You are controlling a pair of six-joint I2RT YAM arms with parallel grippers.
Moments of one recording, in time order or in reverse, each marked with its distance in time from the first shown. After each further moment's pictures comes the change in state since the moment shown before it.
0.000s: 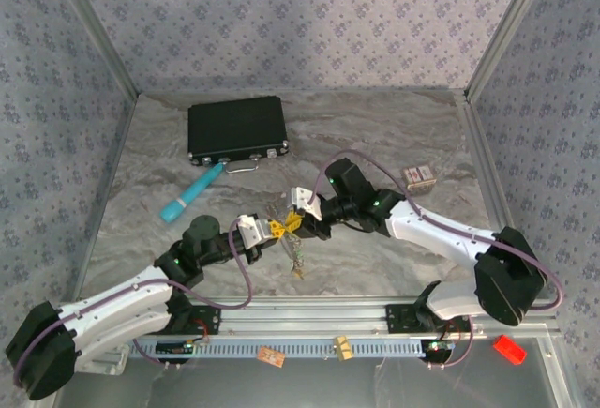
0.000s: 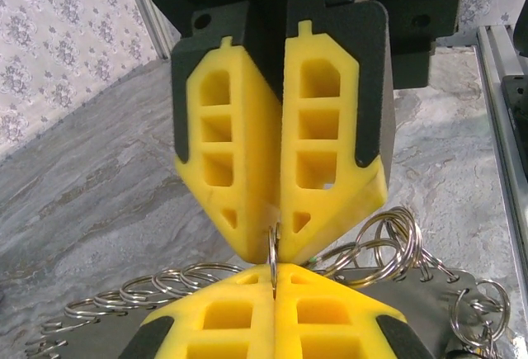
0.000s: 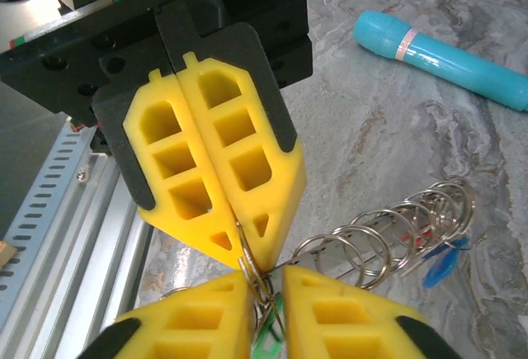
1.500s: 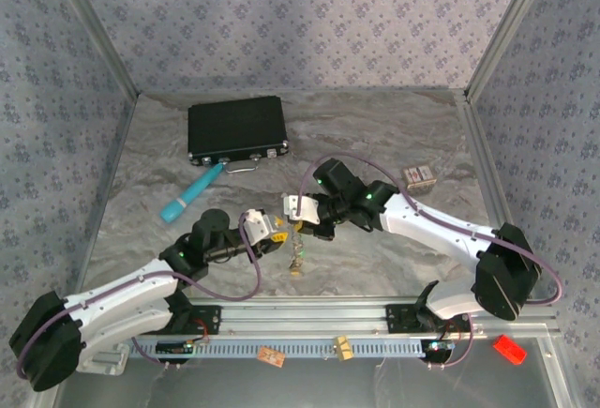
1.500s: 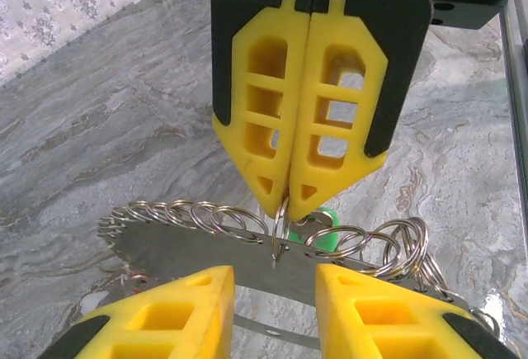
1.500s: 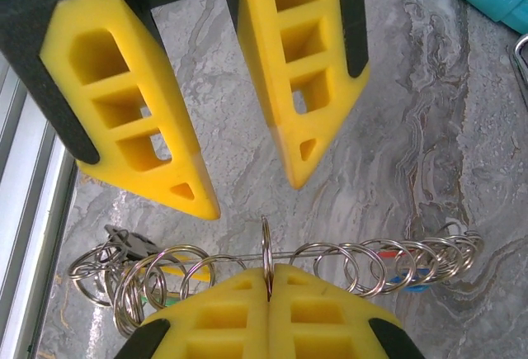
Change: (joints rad) left arm 0.000 0.090 0.063 -0.112 -0.036 -0.013; right arm 0.060 0.036 0.153 -0.333 0.305 -0.222
